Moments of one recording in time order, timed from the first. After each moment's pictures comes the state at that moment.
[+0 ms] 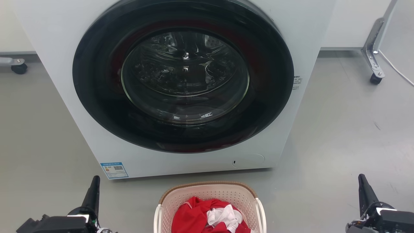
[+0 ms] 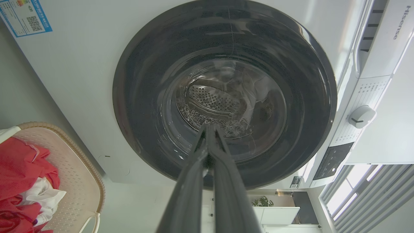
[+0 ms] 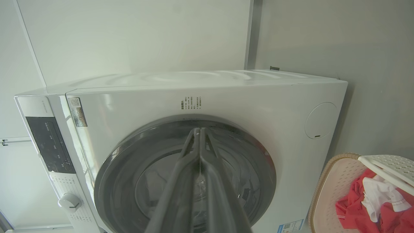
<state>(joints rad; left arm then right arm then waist) -0.08 0.04 0.09 0.29 -1.60 -0.12 0.11 -0.09 -0.04 -0.13 0.30 1.60 0.12 0.11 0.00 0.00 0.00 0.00</state>
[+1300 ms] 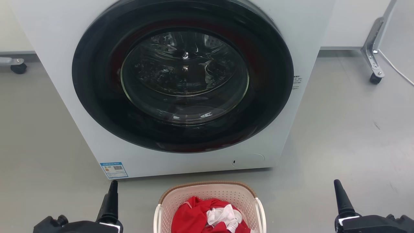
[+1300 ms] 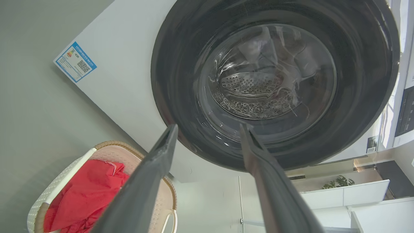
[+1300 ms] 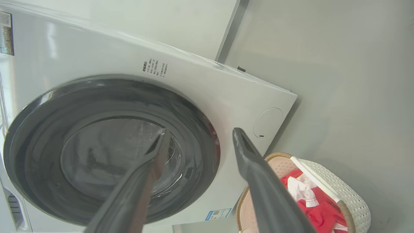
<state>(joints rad) -0.02 0.03 -0.01 0.25 -1.22 -0.04 0.00 -0.05 -0.03 0.01 0.30 1.28 0.04 0.00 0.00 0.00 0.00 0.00</state>
